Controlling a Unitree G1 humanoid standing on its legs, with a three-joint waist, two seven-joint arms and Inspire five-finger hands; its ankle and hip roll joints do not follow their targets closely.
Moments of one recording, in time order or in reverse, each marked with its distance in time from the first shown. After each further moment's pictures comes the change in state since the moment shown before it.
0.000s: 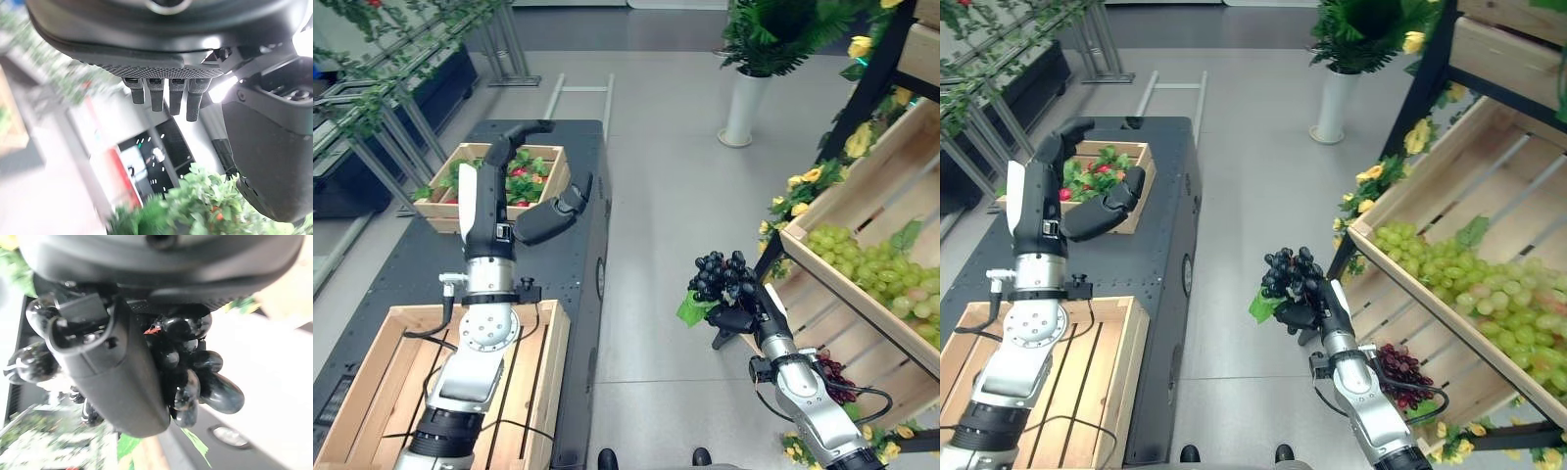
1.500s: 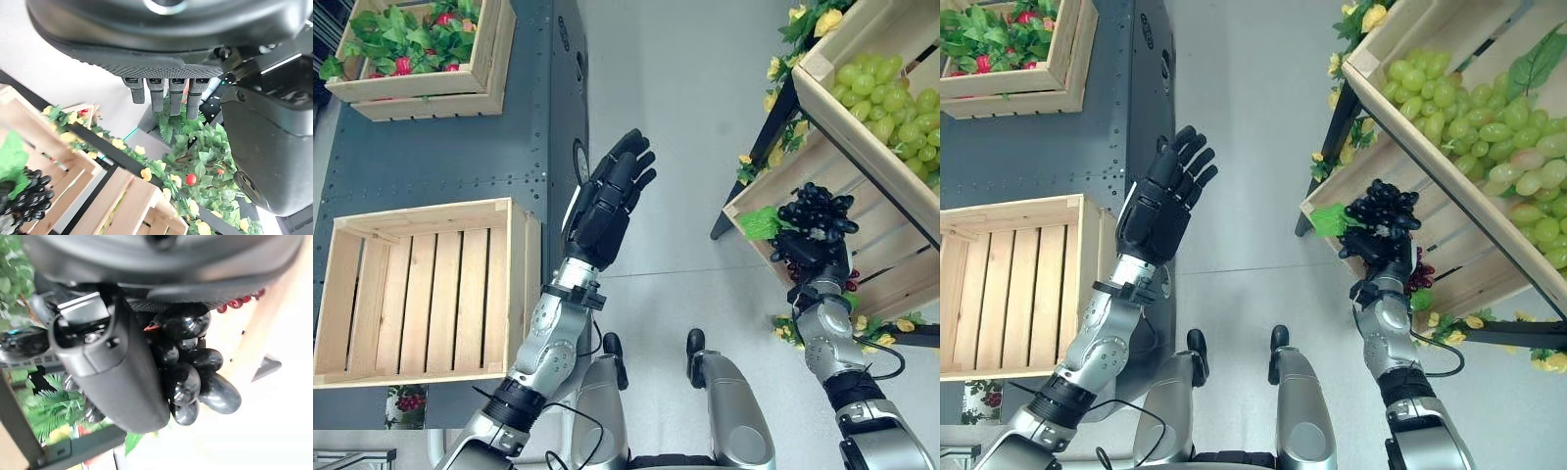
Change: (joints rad) left arm -0.166 -0.095 -0.275 0.202 -0.844 -0.136 -0.517; right arm -0.415 -0.009 -0.202 0.491 0.527 -0.270 -0.078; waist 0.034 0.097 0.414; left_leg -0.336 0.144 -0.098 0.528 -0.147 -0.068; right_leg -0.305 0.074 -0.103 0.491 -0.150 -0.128
